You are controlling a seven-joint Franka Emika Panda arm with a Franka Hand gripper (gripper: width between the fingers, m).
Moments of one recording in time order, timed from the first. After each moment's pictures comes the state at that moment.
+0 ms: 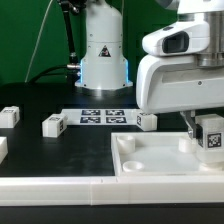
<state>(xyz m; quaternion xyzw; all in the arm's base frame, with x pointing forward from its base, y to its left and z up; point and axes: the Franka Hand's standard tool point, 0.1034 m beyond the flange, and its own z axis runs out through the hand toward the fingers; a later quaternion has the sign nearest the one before) 0.619 0.114 0.073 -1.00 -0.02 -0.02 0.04</state>
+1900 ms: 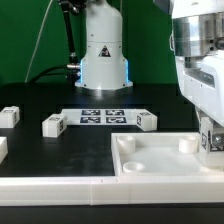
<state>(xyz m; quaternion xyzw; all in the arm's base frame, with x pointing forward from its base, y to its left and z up) 0.621 0.116 0.071 -0.69 0.72 0.02 0.07</state>
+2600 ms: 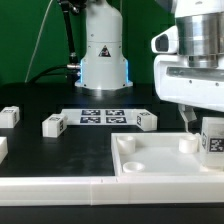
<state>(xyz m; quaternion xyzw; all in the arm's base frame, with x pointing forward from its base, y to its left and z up) 0.620 0.120 0.072 -0.86 0.50 0.01 0.07</state>
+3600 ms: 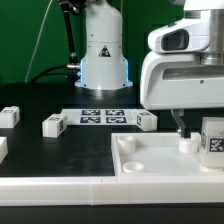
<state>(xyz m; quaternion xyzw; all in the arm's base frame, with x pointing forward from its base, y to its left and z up) 0.627 0.117 0.077 -1.00 0.07 0.00 0.04</state>
